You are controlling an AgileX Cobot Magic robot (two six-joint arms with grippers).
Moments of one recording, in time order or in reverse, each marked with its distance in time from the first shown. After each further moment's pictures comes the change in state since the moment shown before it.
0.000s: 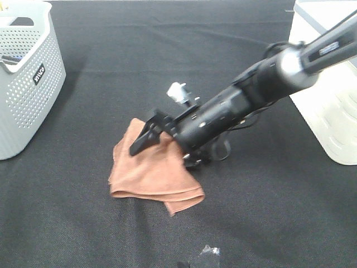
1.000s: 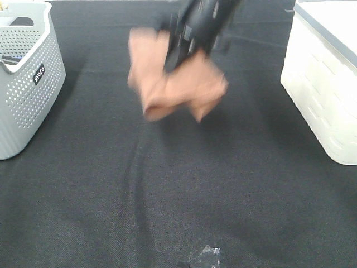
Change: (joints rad) left arm 0.000 0.000 0.000 0.000 0.000 0.000; right arm -0.019 -0.153 -0.754 -0.832 0.435 0.409
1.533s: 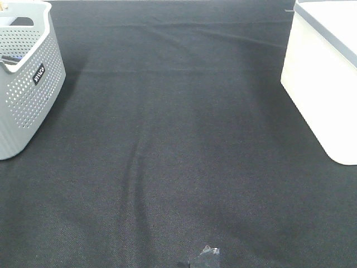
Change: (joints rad) left arm 0.000 0.000 0.000 0.000 0.000 0.000; right arm -0.349 -0.295 -0.166 -0.140 0.017 0.076
